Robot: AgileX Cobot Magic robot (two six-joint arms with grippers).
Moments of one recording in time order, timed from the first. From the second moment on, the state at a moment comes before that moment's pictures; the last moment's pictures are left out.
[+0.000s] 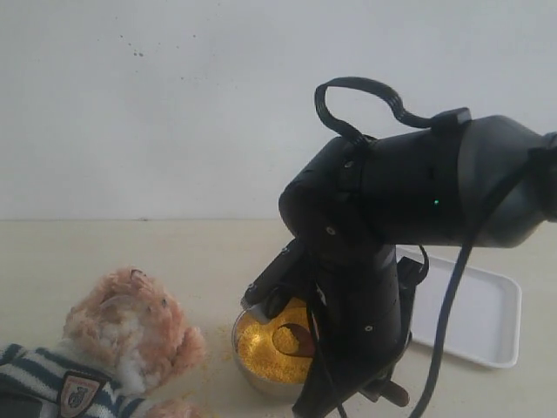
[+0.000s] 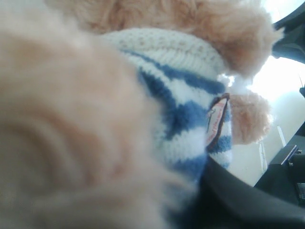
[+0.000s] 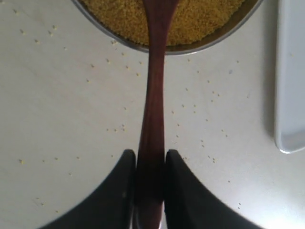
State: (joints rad) left arm 0.28 1.32 -0.46 -1.15 1.05 1.22; right arm 0.84 1.80 -1.30 -0.30 1.16 0.06
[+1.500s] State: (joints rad) left arm 0.28 1.32 -0.46 -1.15 1.05 1.22; right arm 0.76 1.76 -1.31 -0.13 1.13 0.00
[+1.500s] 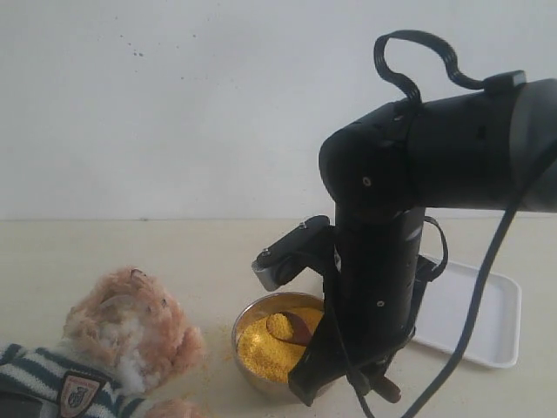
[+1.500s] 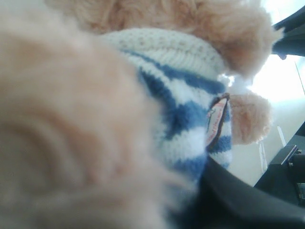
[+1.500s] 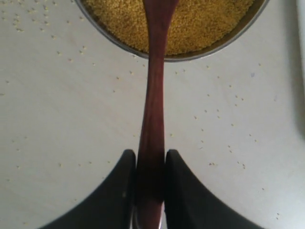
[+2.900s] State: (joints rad) left arm 0.28 1.32 -0.46 -1.15 1.05 1.22; right arm 0.74 1.75 -1.31 -0.09 1.12 -0.02
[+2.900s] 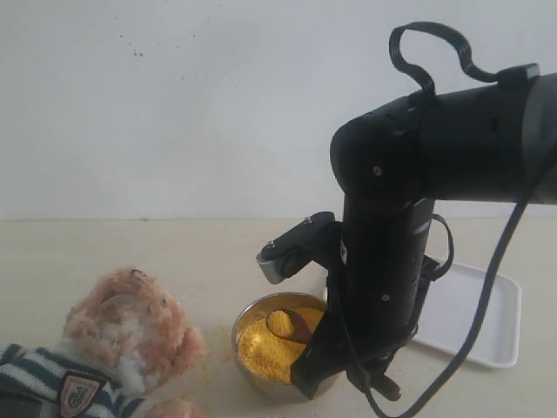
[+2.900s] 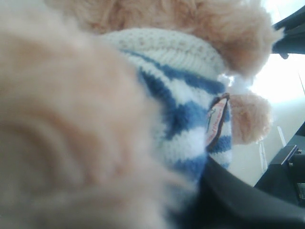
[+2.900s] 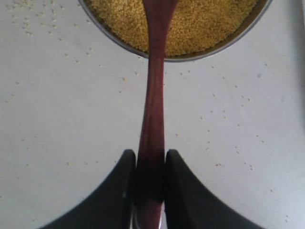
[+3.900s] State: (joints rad) left arm 0.28 1.32 -0.46 -1.15 1.05 1.22; right arm 0.70 1.72 -1.31 -0.16 1.15 -0.01
